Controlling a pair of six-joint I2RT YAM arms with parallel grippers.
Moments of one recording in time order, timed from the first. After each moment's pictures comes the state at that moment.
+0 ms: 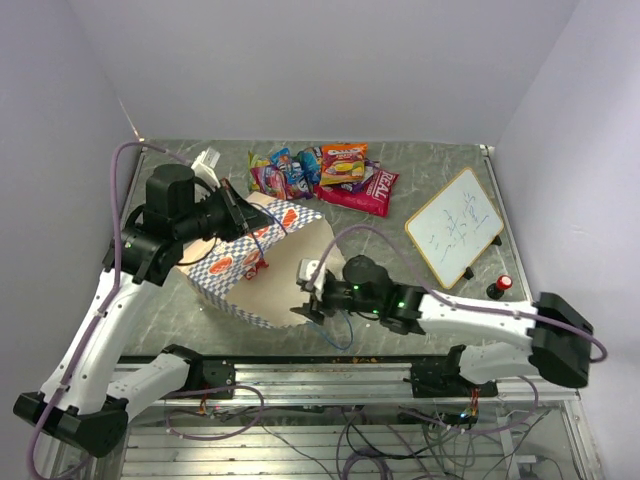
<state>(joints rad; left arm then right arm) -0.37 1.01 1.27 -0.71 0.41 -0.83 1.11 1.20 0.68 0.21 -0.21 -0.22</state>
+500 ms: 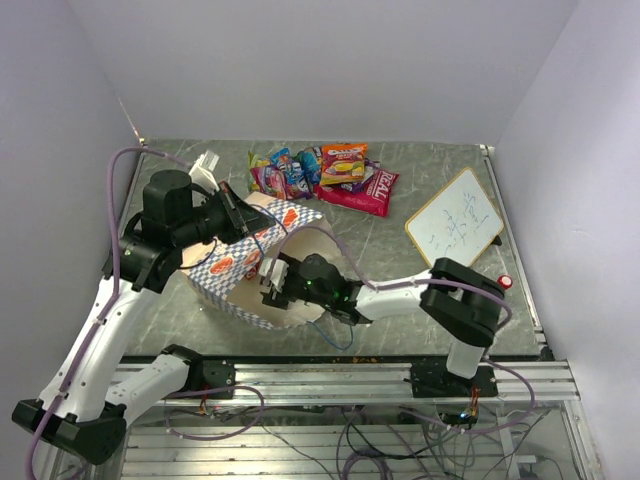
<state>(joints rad) -0.37 0.95 1.20 -0.62 0.44 -0.86 1.12 1.77 0.83 0.63 -0.04 -0.38</state>
